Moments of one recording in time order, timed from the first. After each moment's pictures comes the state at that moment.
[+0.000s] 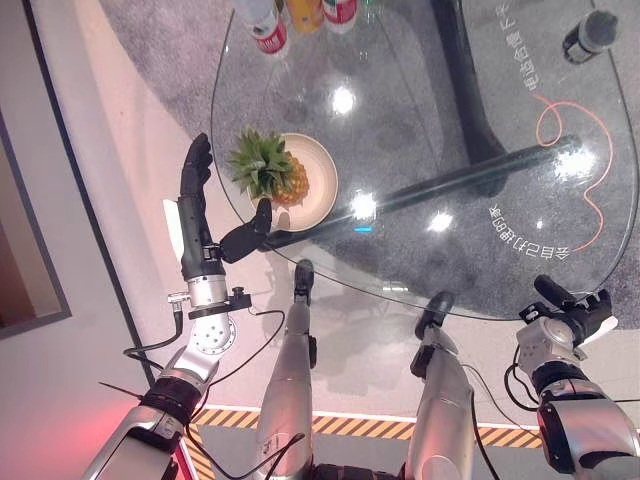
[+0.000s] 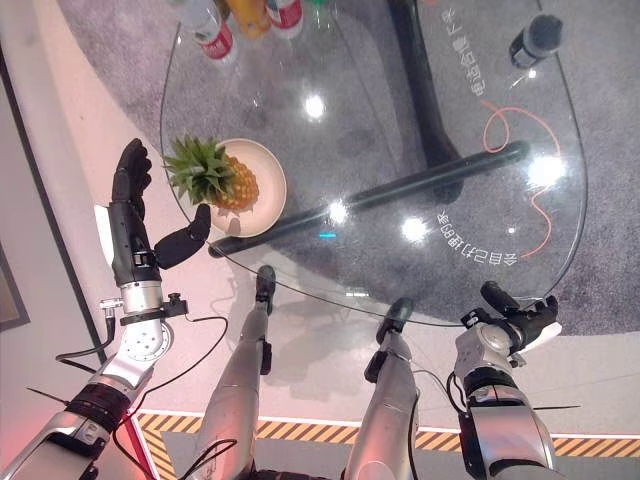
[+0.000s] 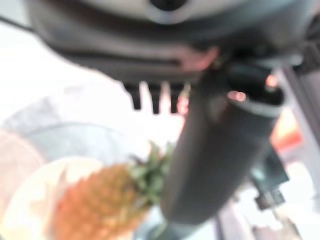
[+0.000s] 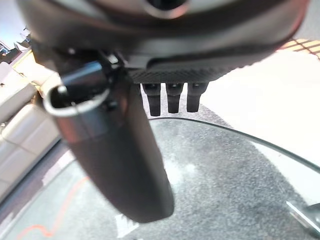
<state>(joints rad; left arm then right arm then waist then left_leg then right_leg) -0.36 0.50 -0.35 0.49 -0.06 -0.68 0.73 -0.56 -0.51 0.00 1.17 0.86 -0.29 -0.63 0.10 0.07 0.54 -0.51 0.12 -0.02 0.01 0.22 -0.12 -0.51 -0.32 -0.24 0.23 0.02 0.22</state>
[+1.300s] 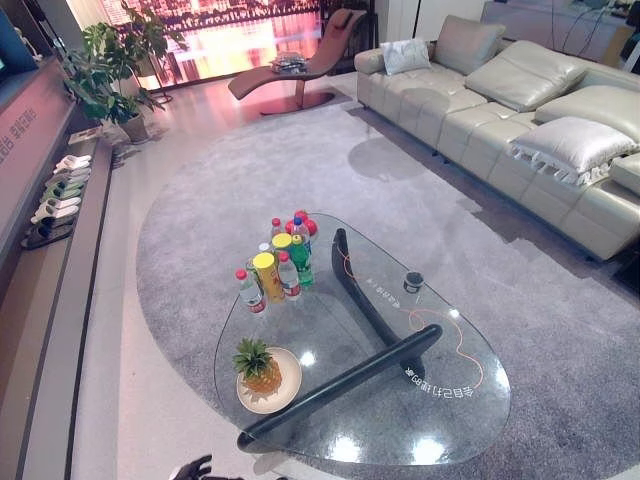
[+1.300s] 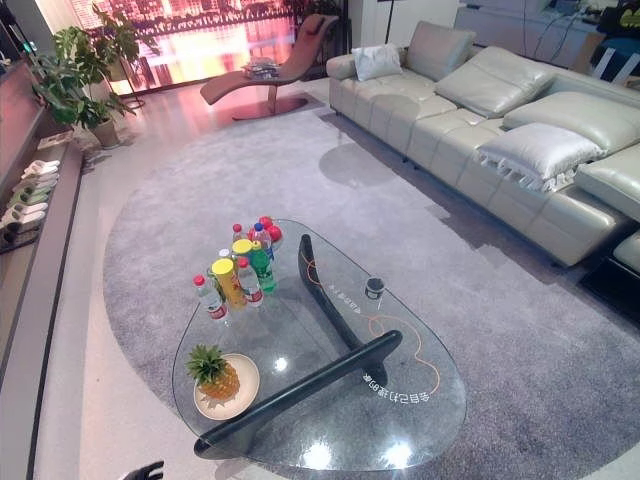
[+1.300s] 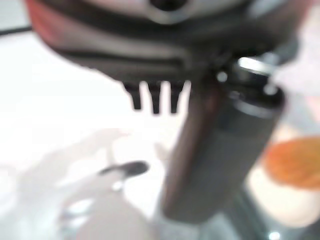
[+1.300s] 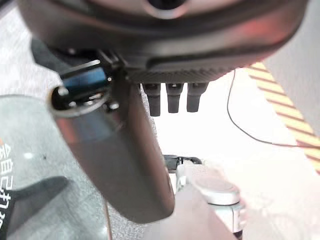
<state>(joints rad) 0.04 0.32 -0.11 1.30 -0.21 0.03 -0.03 0.04 -0.34 0.05 1.39 0.29 0.05 -0.08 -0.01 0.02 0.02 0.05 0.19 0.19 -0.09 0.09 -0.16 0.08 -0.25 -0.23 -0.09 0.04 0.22</state>
